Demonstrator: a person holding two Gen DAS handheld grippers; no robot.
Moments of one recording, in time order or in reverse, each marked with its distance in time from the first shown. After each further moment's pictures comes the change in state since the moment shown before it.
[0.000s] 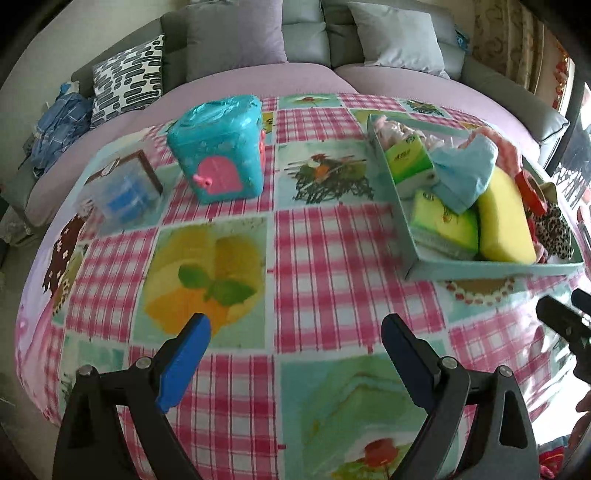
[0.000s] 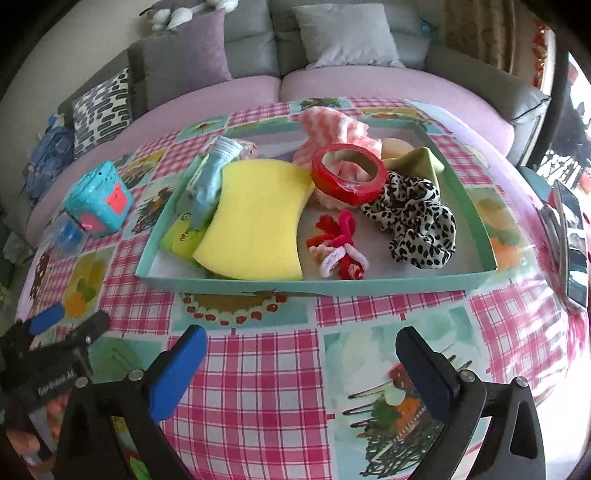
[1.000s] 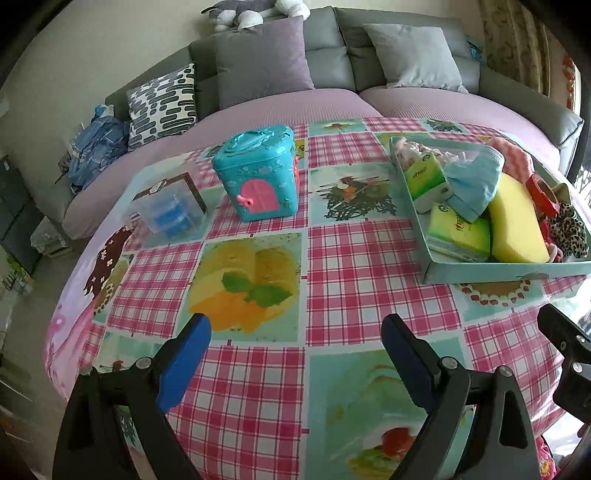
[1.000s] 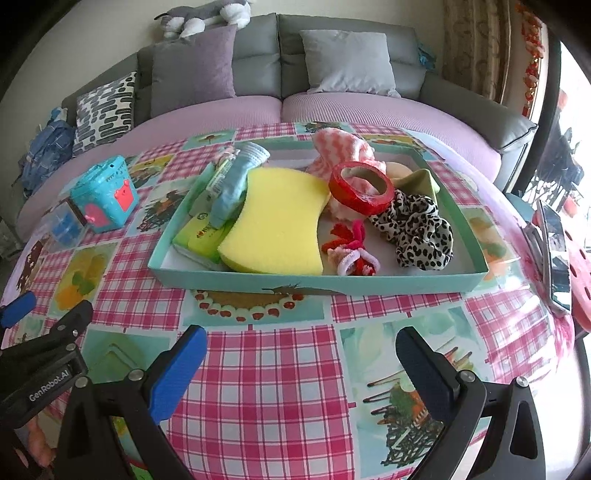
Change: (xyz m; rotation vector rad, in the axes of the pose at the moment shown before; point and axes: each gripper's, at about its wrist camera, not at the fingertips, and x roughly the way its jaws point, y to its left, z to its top) left arm -0.026 -0.004 -0.012 -0.007 -0.113 0.149; right arm -0.012 0.030 -0.020 -0.045 -0.118 -0.086
